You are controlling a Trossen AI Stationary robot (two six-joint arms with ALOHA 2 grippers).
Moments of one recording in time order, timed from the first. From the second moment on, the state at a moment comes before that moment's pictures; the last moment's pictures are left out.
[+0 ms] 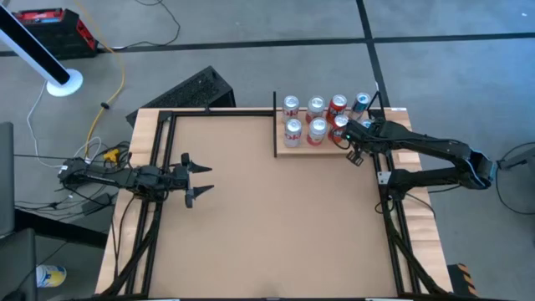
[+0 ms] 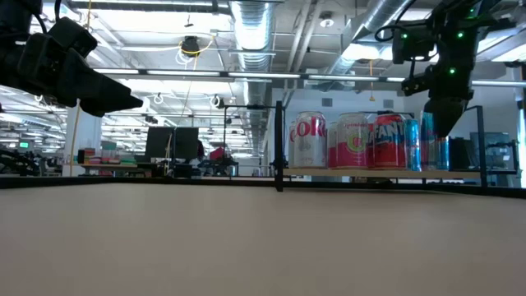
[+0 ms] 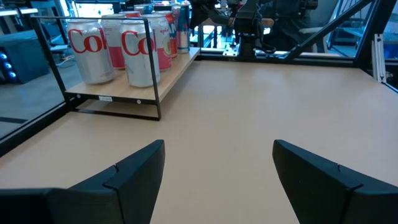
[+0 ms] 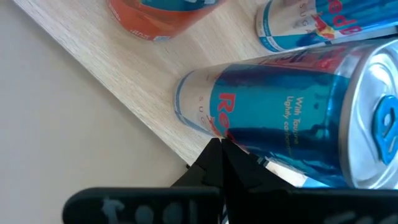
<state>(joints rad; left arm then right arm) -0.16 0.14 0.01 0.06 -0.37 -0.03 -0.52 1.07 0.80 -1.11 0.55 0.12</state>
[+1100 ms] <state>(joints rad) -0.16 0.14 0.01 0.06 -0.37 -0.03 -0.52 1.07 0.80 -1.08 0.54 0.11</state>
